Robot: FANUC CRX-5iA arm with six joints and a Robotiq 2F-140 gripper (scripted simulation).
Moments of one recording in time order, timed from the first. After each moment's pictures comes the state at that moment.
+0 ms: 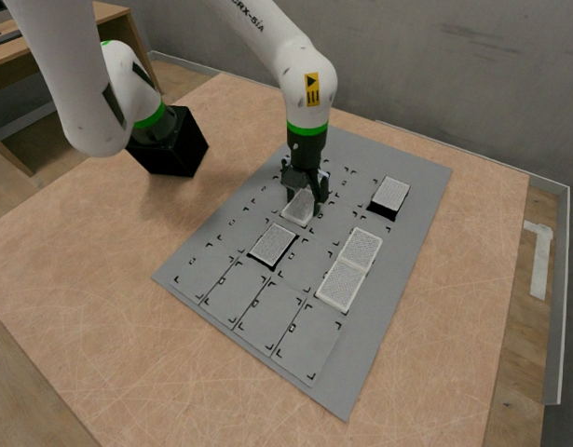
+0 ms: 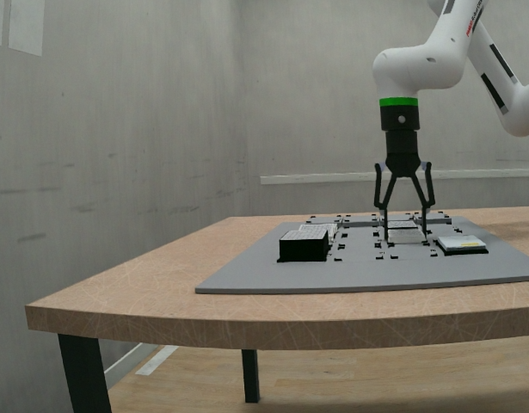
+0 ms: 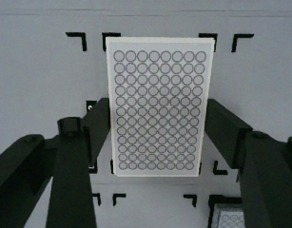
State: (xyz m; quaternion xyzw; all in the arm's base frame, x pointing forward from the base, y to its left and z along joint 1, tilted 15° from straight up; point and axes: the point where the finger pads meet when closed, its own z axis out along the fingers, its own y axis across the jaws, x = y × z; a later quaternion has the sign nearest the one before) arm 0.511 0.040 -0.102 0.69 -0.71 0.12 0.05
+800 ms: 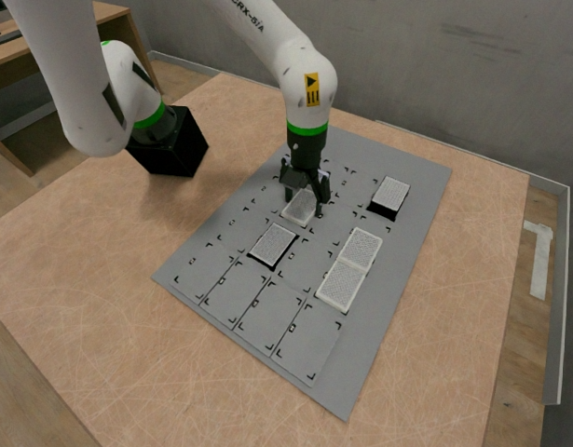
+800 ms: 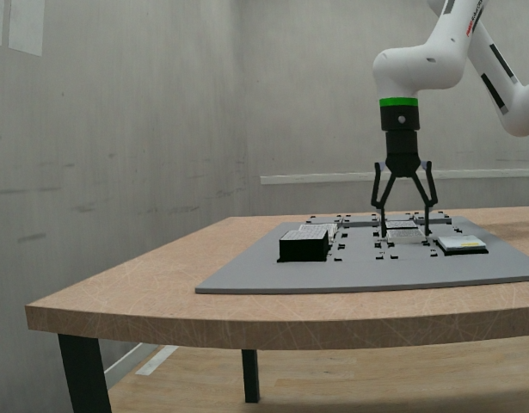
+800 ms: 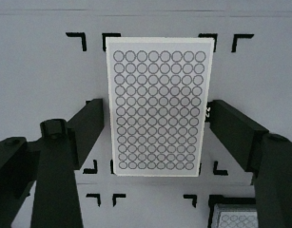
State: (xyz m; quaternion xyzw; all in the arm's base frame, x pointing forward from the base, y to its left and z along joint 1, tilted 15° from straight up) arm 0.511 0.040 -0.103 0.69 -0.71 0.12 0.05
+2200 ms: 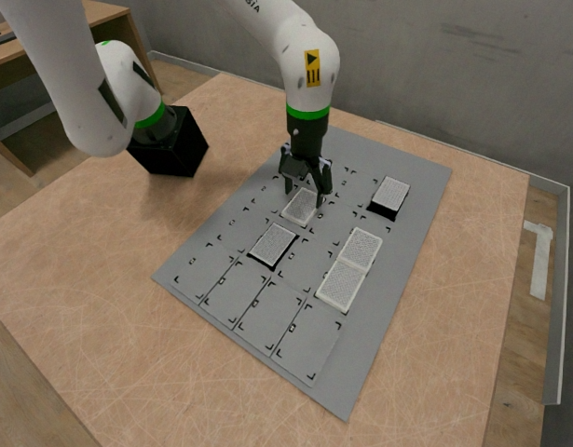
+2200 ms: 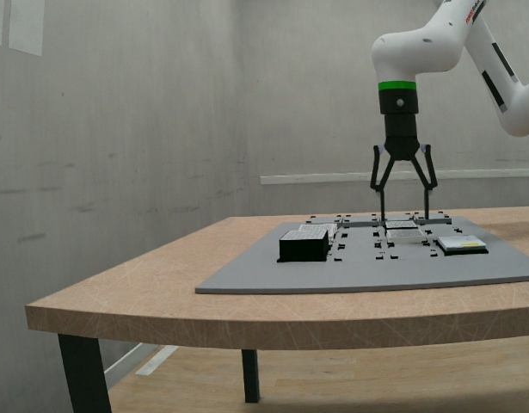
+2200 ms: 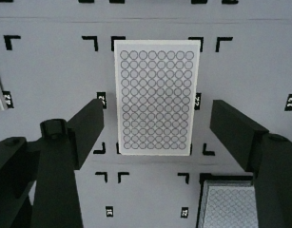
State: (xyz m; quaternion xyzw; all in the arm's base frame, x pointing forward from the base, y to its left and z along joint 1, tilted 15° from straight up) arm 0.507 0.049 -0.066 0.69 -0.71 0.12 0.05
